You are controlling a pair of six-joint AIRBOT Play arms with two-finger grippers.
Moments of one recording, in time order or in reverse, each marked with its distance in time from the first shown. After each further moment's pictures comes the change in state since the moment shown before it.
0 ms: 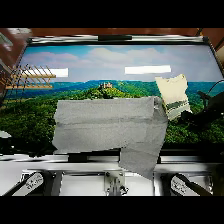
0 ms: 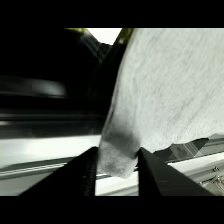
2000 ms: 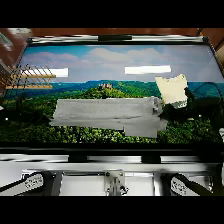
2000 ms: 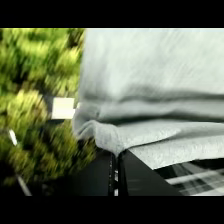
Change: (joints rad) left arm -0.161 -0.193 0.474 -0.136 0.066 -0.005; right arm 0.109 -0.025 -0.141 0.425 0.342 -0.066
